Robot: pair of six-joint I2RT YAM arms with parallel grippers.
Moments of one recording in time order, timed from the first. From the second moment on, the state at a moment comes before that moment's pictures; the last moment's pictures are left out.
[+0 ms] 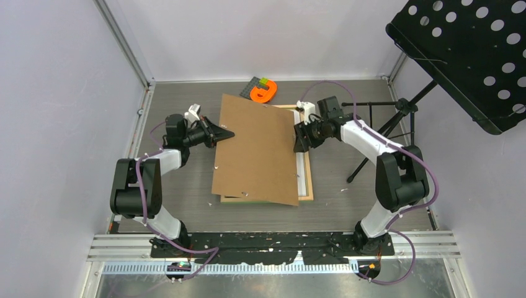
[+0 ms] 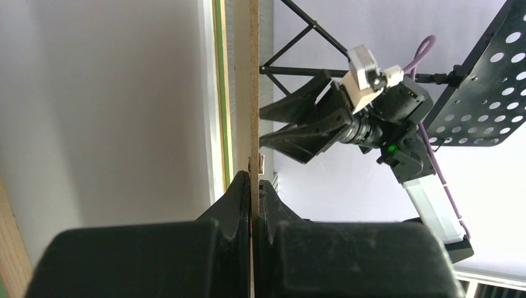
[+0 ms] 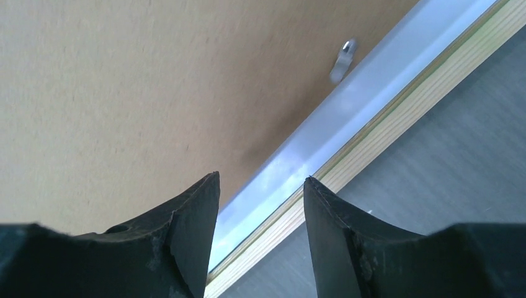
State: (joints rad) left arm -0.02 1.61 0.72 0.55 0.94 -1.13; right arm 0.32 1.69 1.20 -0.48 -0.48 -0.13
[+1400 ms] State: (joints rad) left arm -0.02 1.55 0.72 0.48 0.93 -1.05; right arm 0.42 1.55 0.94 -0.55 -0.73 -0.29
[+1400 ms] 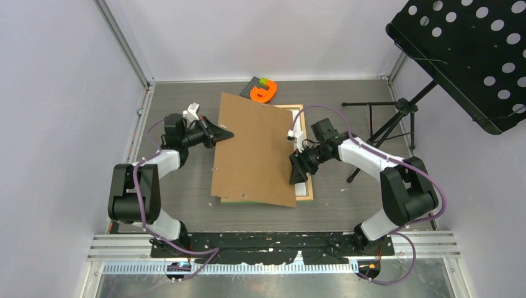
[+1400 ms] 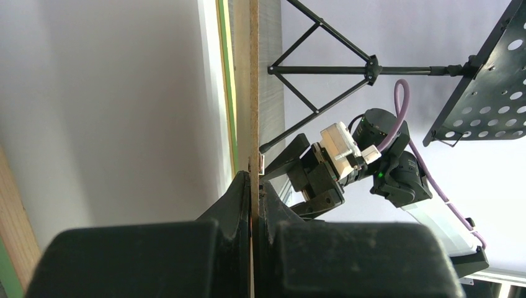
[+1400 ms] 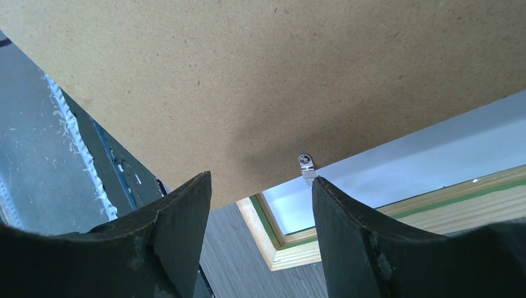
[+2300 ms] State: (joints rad) left arm -0.02 1.55 0.72 0.48 0.93 -1.05; right arm 0.45 1.58 0.94 -0.55 -0.69 -0.30
